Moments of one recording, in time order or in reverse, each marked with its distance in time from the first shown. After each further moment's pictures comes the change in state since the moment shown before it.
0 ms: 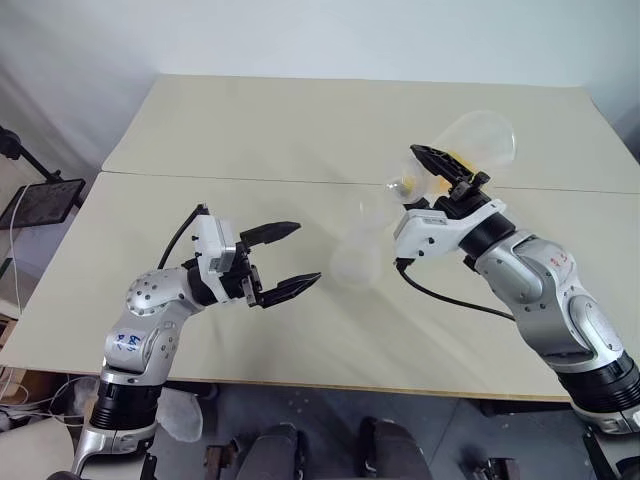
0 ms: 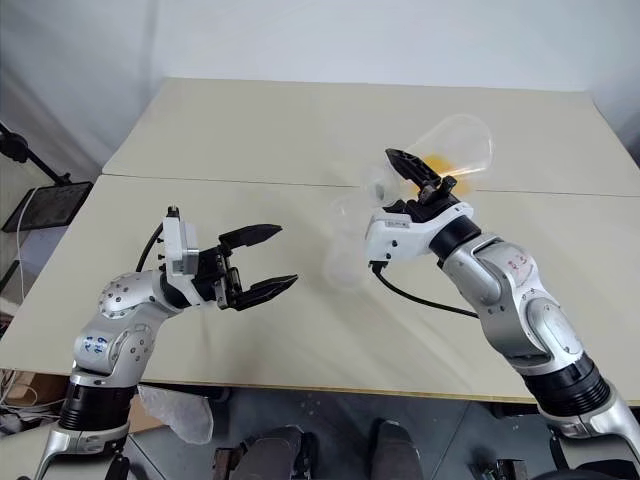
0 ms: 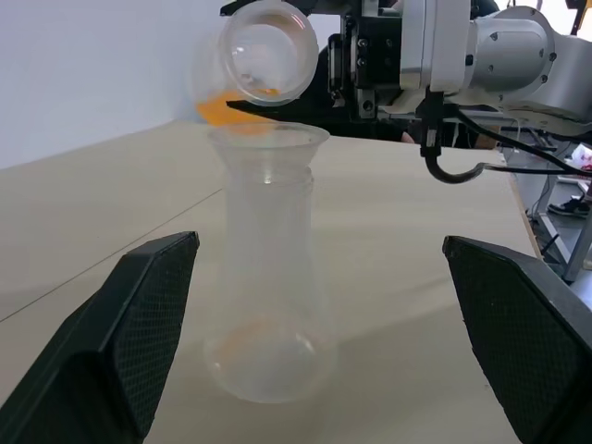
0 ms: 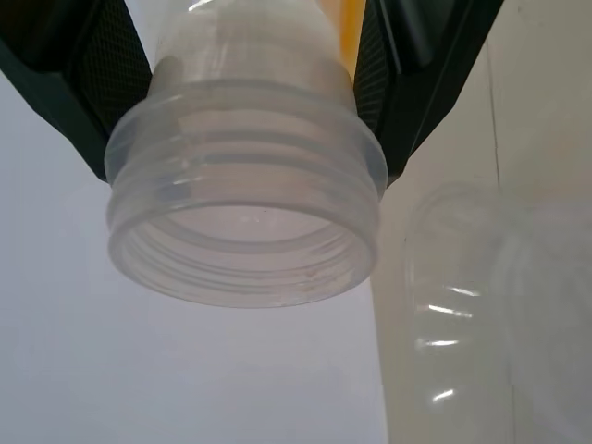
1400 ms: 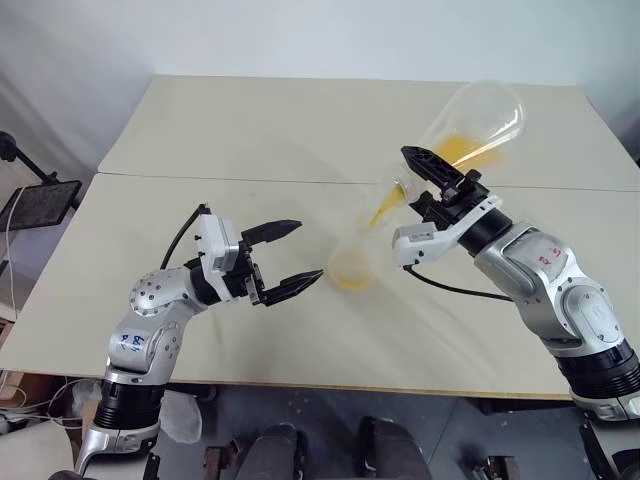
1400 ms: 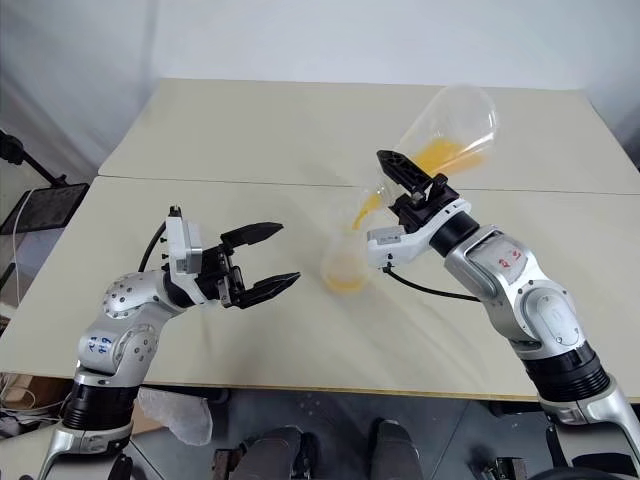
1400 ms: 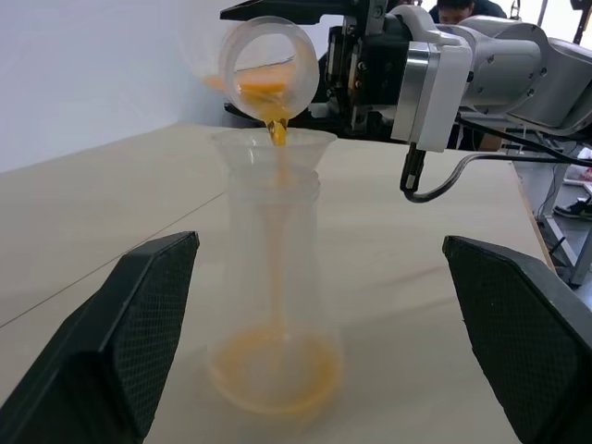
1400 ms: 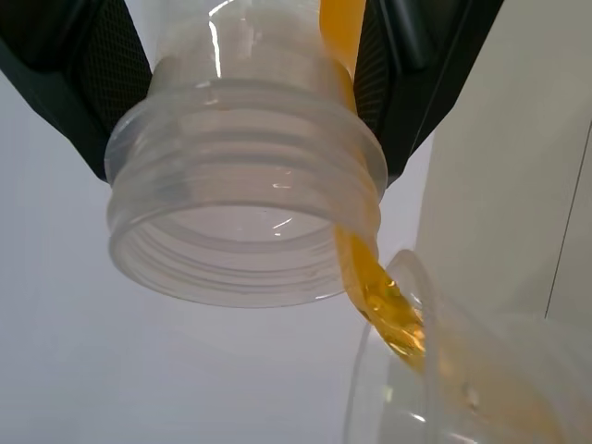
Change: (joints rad) left arm -0.003 -0.015 -0.007 0.004 0.012 -0.011 0.022; right arm -0.035 0.009 -0.043 0.101 -0.264 -0.229 -0.043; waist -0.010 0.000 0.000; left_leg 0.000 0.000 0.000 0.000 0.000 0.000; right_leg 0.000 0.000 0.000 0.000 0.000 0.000
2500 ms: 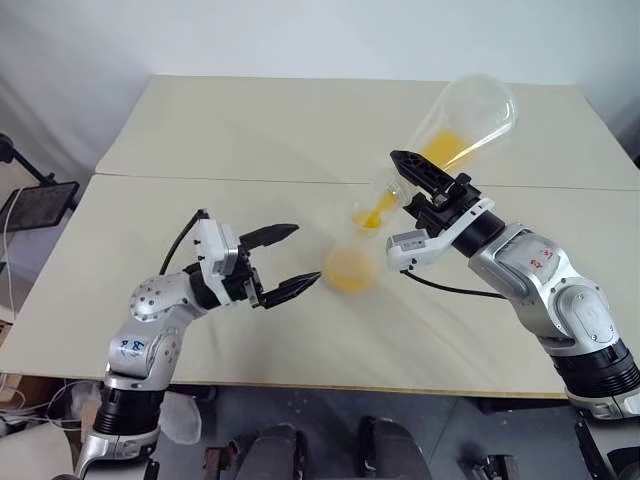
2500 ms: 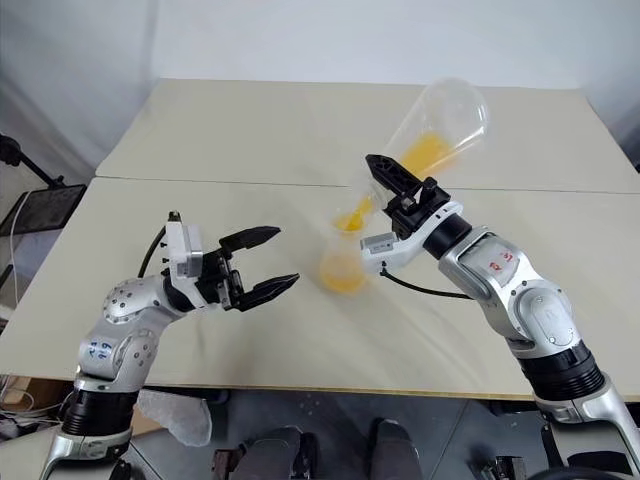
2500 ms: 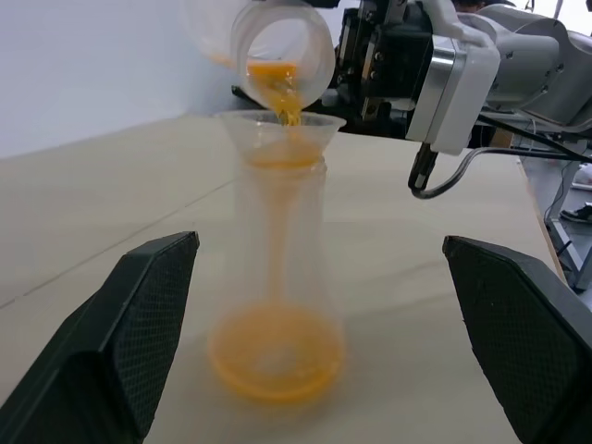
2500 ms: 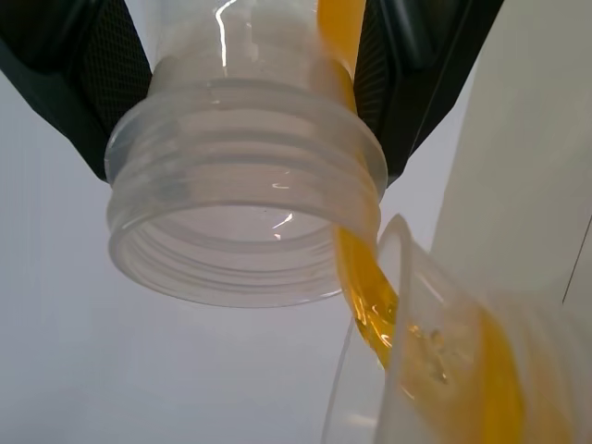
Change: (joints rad) left arm 0.039 0.003 0.014 -0.007 0.003 -0.001 0.020; right arm -0.011 0.020 0.000 0.013 -0.092 -0.050 -0.035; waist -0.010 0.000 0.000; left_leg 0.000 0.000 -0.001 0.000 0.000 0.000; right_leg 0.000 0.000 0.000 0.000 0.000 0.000
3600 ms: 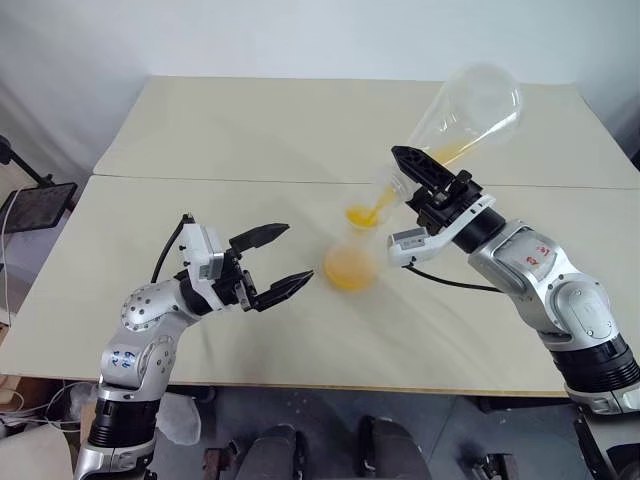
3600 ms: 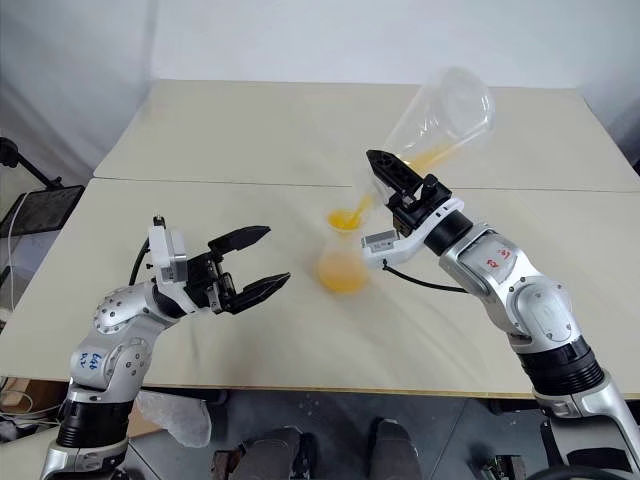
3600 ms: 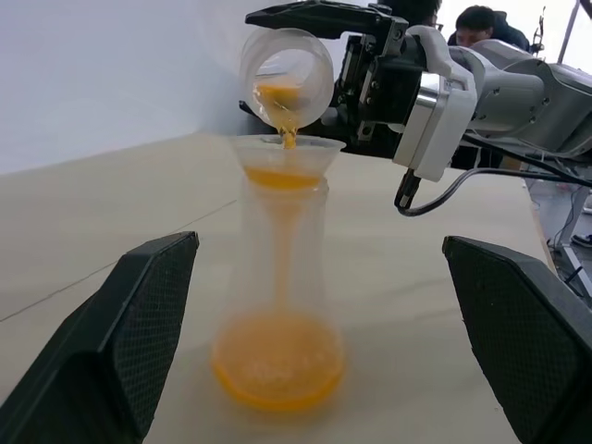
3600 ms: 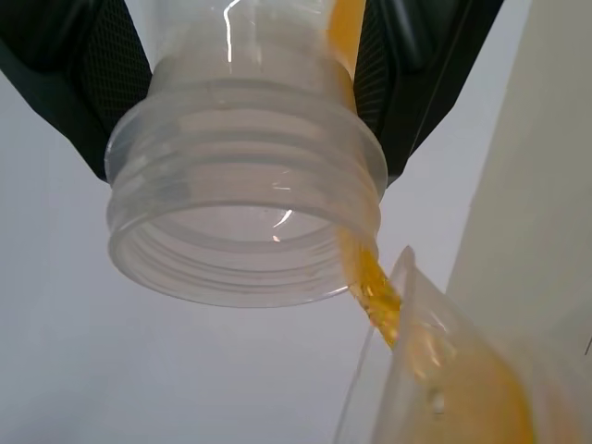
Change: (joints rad) left arm 0.039 -0.022 0.029 -0.038 -0.040 -0.009 0.008; right arm -0.017 -0.001 0.000 0.025 -0.059 -0.032 -0.057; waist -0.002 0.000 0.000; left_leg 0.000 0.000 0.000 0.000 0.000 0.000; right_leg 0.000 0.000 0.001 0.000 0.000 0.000
